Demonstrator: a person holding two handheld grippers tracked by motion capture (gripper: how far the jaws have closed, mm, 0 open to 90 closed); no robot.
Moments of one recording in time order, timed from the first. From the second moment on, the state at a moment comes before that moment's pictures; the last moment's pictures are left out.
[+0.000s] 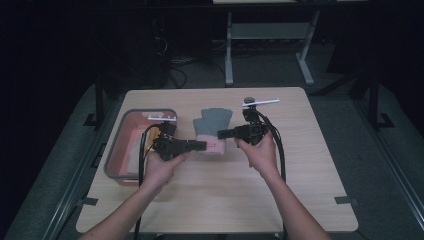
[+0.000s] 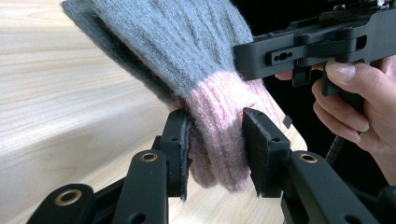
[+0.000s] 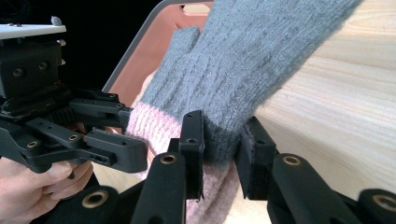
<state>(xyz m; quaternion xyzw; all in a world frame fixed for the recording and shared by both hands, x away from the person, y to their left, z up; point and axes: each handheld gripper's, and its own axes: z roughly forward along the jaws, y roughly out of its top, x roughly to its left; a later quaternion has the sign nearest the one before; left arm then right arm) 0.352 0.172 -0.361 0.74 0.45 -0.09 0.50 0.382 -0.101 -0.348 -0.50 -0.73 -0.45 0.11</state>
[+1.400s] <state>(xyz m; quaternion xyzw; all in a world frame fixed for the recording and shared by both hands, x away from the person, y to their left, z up) 0.350 0.224 -0.347 0.72 0.46 -0.07 0.51 0.400 -0.048 -0.334 -0.48 -0.74 -0.46 0.13</state>
